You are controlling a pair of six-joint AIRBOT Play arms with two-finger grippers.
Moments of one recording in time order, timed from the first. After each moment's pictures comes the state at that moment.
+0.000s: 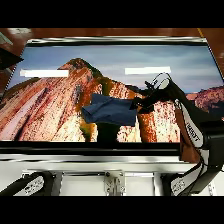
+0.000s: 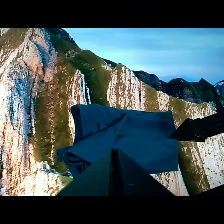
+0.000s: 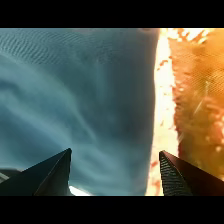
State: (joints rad) left arm 0.20 -1.11 1.73 0.90 -1.43 -1.41; right arm 0.11 -1.81 1.37 -0.95 1.21 1.46
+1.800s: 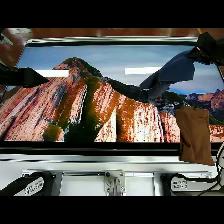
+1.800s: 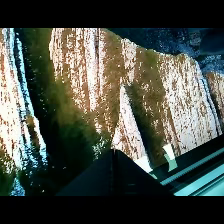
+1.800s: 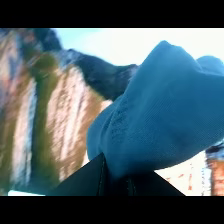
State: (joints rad) left arm 0.09 -1.13 1.50 0.90 -1.42 -1.30; right arm -0.24 -1.52 2.07 -1.06 1.55 1.64
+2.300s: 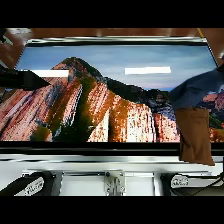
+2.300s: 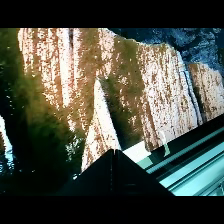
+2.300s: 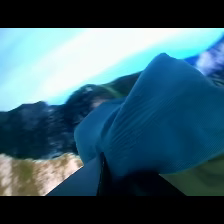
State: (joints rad) left arm 0.09 -1.12 1.50 0.87 -1.48 -1.29; right arm -0.48 -1.56 2.03 -1.31 1.54 1.70
